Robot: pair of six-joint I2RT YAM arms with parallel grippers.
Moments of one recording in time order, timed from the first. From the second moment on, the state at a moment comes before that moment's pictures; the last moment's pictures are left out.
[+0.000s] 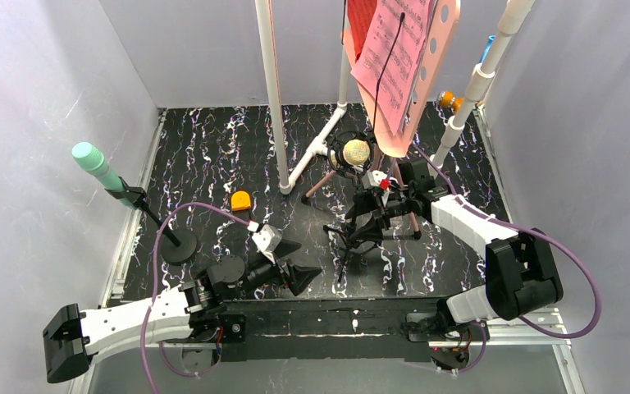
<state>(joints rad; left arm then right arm) -1.13 0.59 0.19 0.33 -0.13 -0.34 0.37 1.41 0.83 -0.32 -1.30 -0.77</state>
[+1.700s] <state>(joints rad) -1.13 1.05 0.55 0.40 0.14 -0.01 0.36 1.19 0.88 -0.93 -1.33 -1.18</state>
